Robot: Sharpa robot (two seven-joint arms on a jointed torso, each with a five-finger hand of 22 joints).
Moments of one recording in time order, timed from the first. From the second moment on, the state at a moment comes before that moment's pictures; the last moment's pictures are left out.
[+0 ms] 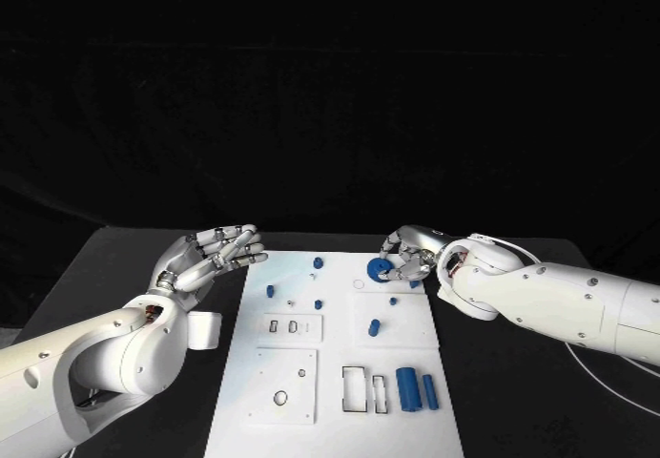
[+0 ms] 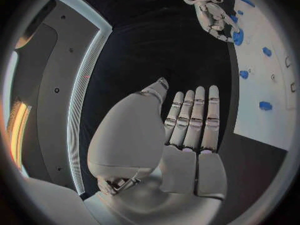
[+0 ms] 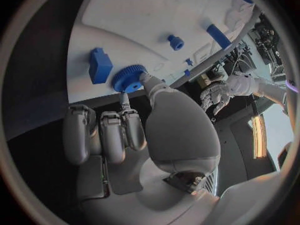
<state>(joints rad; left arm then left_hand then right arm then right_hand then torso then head) 1.12 -0.95 0.06 1.69 0.01 -0.40 0.54 1.50 -0.12 0.28 0.24 0.06 0.85 0.22 0.24 0.15 0.97 0.19 0.10 0.07 0.91 0.16 0.28 0.19 0.17 0.82 0.27 0.30 0.12 1.29 -0.79 -0.10 1.33 -1.33 -0.33 -0.14 1.31 -0.17 0.26 0.14 0.23 0.79 0.17 0.34 0.37 1.46 0.08 1.46 1.31 1.46 0.00 1.54 1.31 0.07 1.43 0.12 1.42 1.31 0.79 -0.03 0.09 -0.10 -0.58</state>
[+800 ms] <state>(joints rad) 1.12 -0.95 0.06 1.69 0.01 -0.40 0.54 1.50 -0.12 0.28 0.24 0.06 0.85 0.22 0.24 0.15 0.97 0.19 0.10 0.07 0.91 0.16 0.28 0.19 0.17 0.82 0.27 0.30 0.12 1.27 -0.78 -0.10 1.35 -1.43 -0.40 -0.13 1.34 -0.17 0.44 0.09 0.19 0.88 0.17 0.37 0.36 1.46 0.05 1.49 1.31 1.47 -0.01 1.55 1.31 0.05 1.46 0.09 1.45 1.31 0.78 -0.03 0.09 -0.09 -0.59</state>
